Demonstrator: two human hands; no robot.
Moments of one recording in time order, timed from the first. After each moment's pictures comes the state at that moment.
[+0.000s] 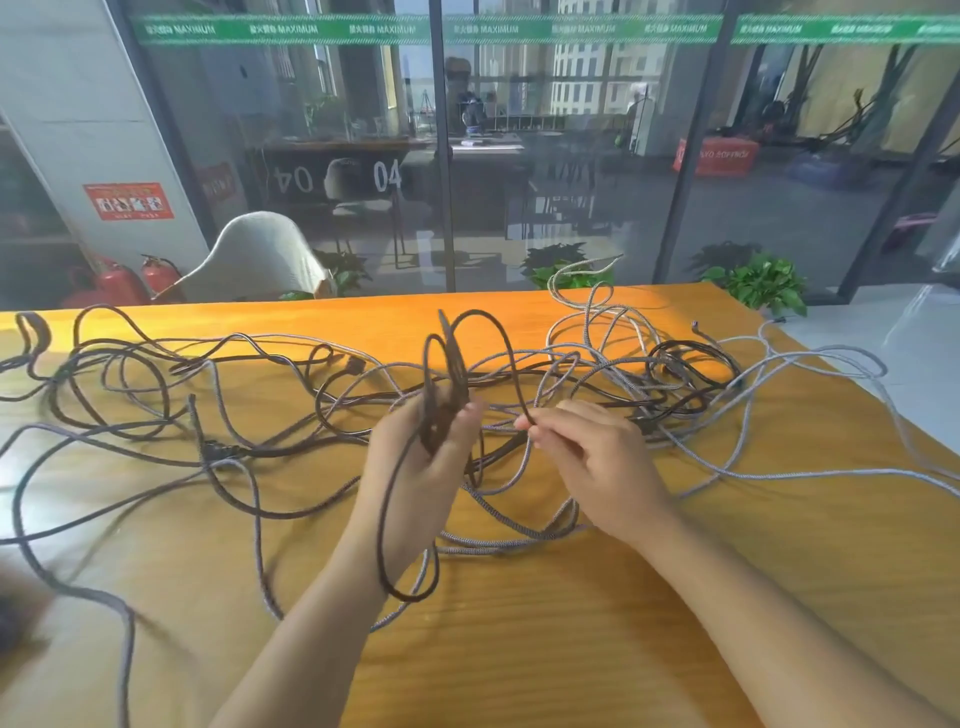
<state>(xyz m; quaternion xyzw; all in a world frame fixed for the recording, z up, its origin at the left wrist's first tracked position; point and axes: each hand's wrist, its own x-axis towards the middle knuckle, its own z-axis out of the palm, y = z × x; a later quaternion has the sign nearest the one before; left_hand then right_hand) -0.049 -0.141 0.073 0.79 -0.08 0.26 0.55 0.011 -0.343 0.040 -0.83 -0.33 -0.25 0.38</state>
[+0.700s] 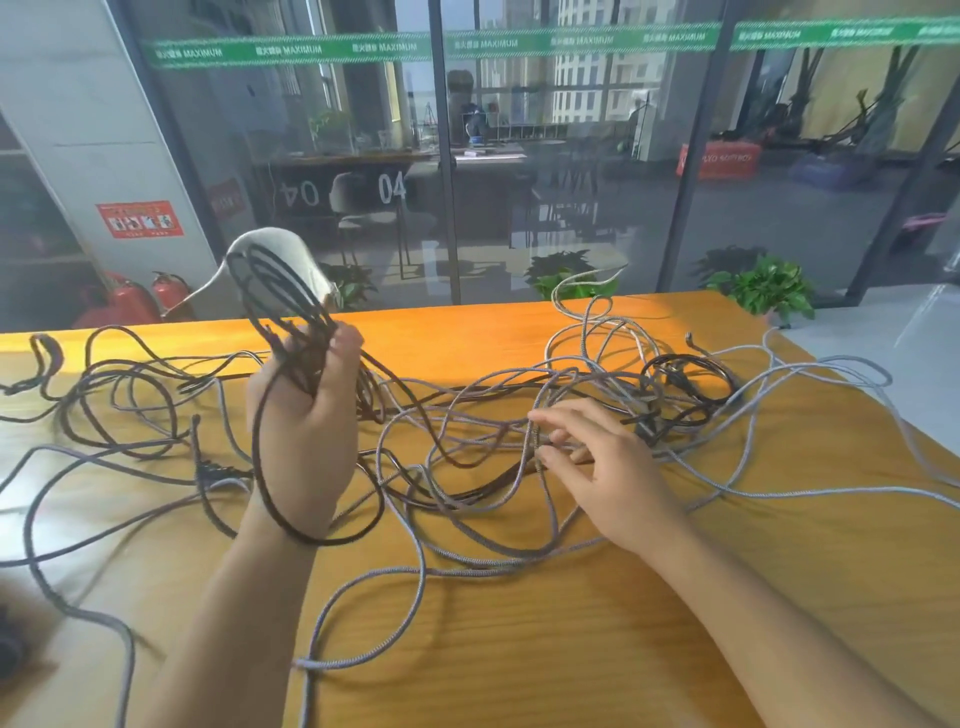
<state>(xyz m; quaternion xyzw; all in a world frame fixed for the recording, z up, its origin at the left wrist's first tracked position) -0.042 -0.097 0.126 0.73 0.03 0.42 0.53 0.018 -0.354 0.036 -0.87 -0.27 -0.15 0.39</state>
